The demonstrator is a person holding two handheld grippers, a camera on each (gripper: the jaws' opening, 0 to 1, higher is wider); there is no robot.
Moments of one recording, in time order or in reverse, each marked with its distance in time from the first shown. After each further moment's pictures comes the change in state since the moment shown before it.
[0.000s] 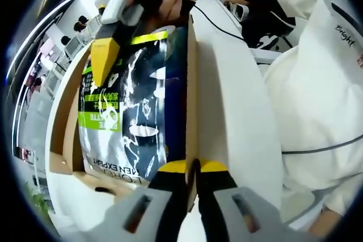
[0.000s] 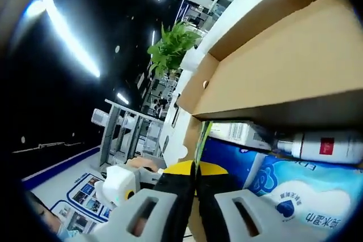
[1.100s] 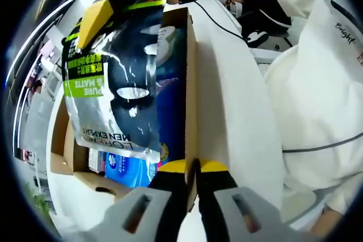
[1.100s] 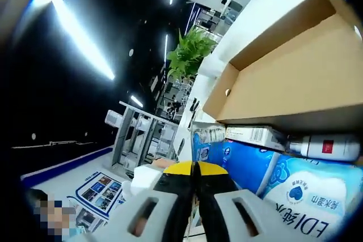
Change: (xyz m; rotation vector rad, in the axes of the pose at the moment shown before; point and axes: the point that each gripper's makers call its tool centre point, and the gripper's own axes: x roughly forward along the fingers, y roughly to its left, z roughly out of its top) left arm 0.000 0.000 0.001 0.008 -0.005 0.008; right arm -0.031 0.044 0.004 -0.018 -0.031 0.132
